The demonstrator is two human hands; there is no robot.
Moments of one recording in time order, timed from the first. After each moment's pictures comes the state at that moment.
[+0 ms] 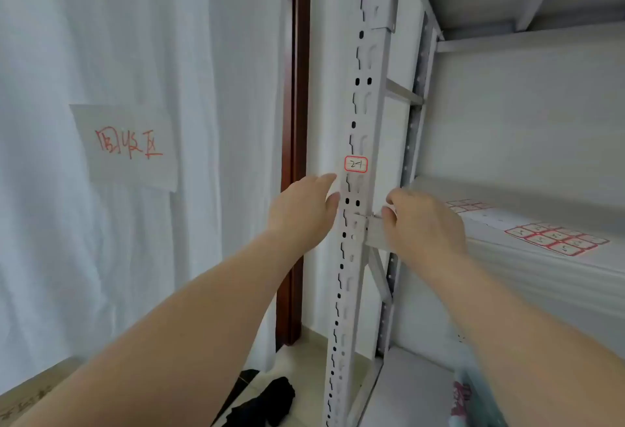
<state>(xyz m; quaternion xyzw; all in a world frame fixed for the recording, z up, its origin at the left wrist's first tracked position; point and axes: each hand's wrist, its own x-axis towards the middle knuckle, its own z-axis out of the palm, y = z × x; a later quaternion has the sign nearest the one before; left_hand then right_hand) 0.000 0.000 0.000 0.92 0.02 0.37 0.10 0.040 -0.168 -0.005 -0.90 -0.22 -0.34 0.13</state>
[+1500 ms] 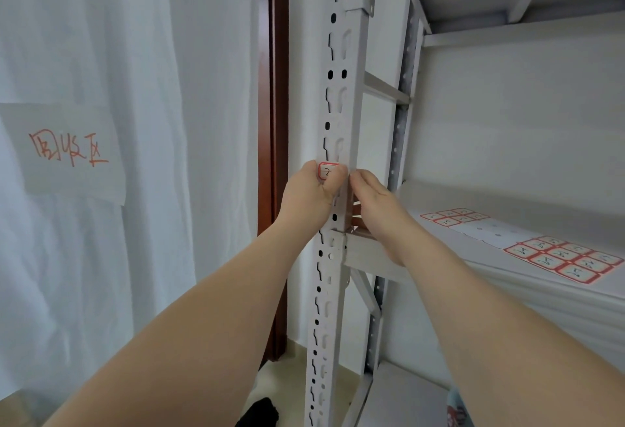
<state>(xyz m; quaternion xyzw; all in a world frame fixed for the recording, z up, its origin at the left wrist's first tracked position) 0.069 -0.025 0.019 0.80 0.00 0.37 0.48 0.109 -0.133 0.009 -0.73 -0.27 0.00 0.63</state>
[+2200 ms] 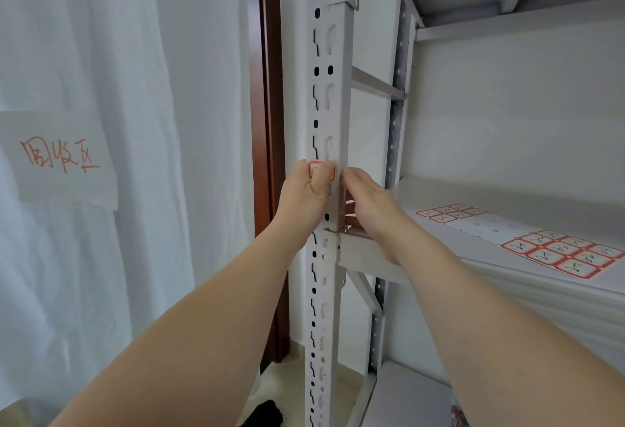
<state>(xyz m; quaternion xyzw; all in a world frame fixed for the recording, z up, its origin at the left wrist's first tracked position) 0.071 -0.035 0.018 0.74 0.00 0.35 0.57 0.113 -0.135 0.008 -0.72 -0.28 0.02 0.63</state>
